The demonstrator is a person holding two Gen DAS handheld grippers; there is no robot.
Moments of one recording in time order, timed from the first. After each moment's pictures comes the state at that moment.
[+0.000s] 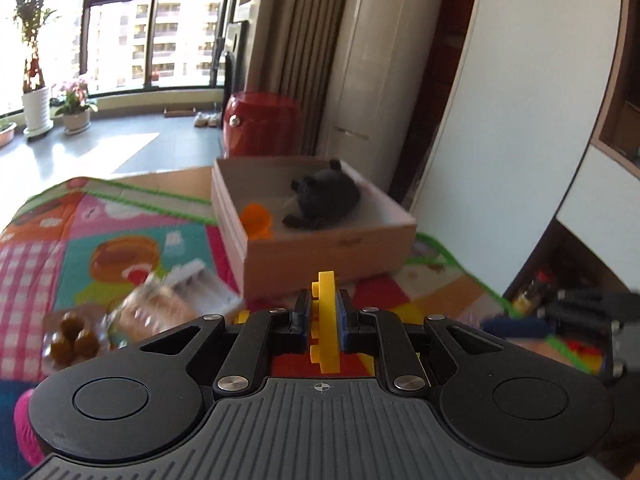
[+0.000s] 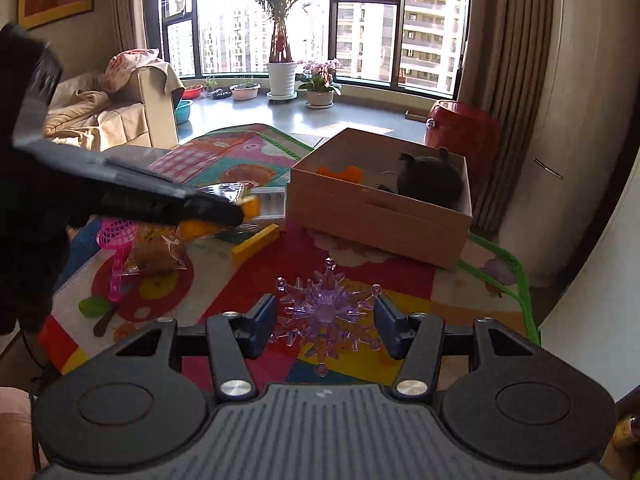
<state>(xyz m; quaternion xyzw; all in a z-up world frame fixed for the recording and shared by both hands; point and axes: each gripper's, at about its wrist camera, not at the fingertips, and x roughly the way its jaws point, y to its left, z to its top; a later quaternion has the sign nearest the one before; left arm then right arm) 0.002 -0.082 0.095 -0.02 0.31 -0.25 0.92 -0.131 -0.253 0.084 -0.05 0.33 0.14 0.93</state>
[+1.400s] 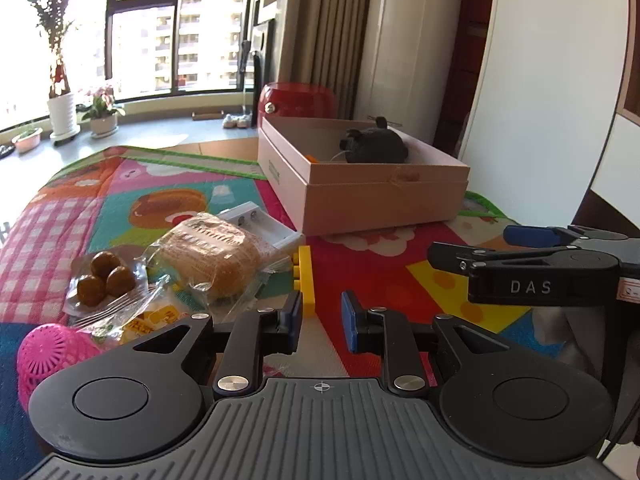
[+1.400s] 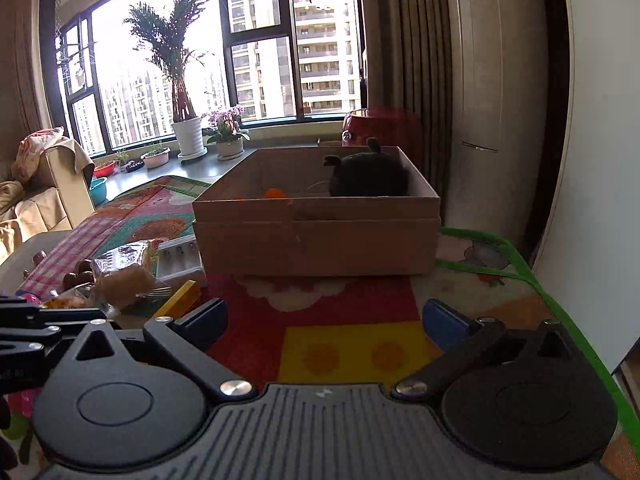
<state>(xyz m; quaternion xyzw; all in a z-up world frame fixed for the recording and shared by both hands) -0.029 -0.050 0.021 0.02 0.31 -0.20 0.93 -0.083 -0.231 0.015 0.03 0.26 0.00 0.96</state>
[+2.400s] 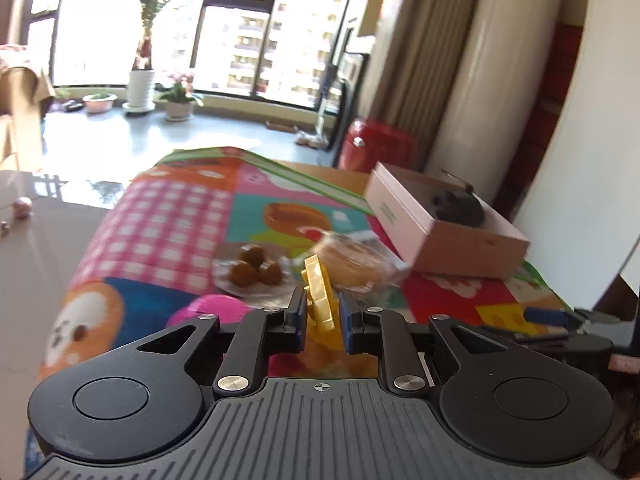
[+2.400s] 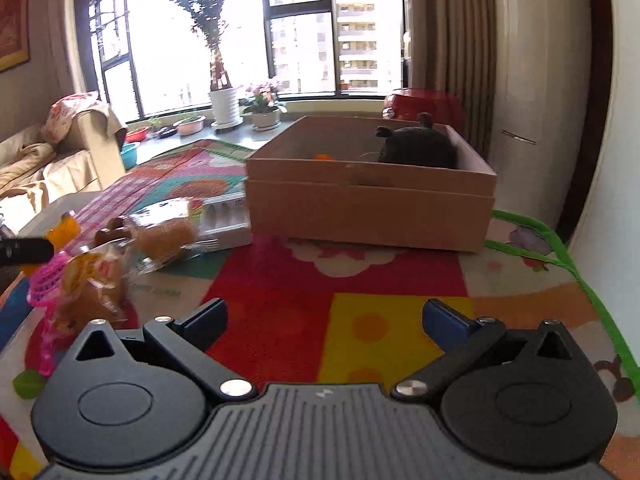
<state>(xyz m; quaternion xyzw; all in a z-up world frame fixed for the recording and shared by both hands) -0.074 0.074 0.061 -0.09 0.28 -0.09 0.95 -0.082 -0.199 0.019 0.01 0.31 0.11 0.94</state>
